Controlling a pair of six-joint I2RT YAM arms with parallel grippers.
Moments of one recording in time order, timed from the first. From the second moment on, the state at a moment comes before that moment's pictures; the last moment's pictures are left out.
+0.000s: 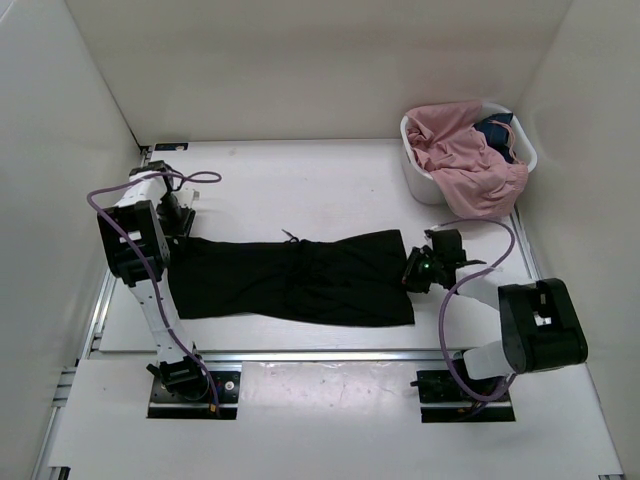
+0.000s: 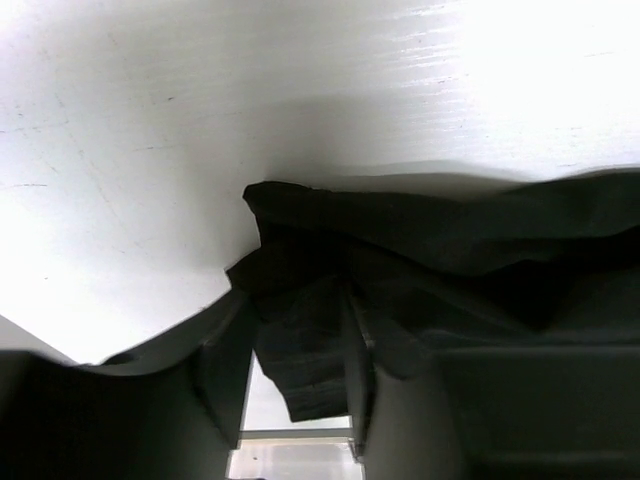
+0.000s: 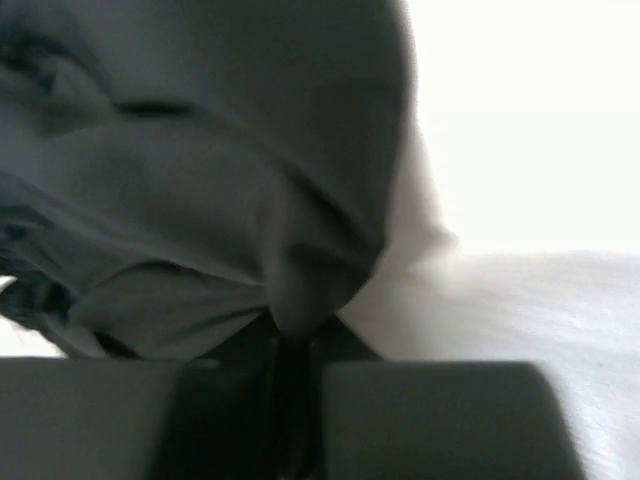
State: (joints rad) left arm 0.22 2.15 1.67 -1.08 -0.02 0.38; right arm 0.22 1.41 0.53 -0.08 -0.40 0.60
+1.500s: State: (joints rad) left arm 0.00 2.08 1.66 -1.10 0.04 0.35; right arm 0.98 2.13 1.89 -1.23 0.07 0.63
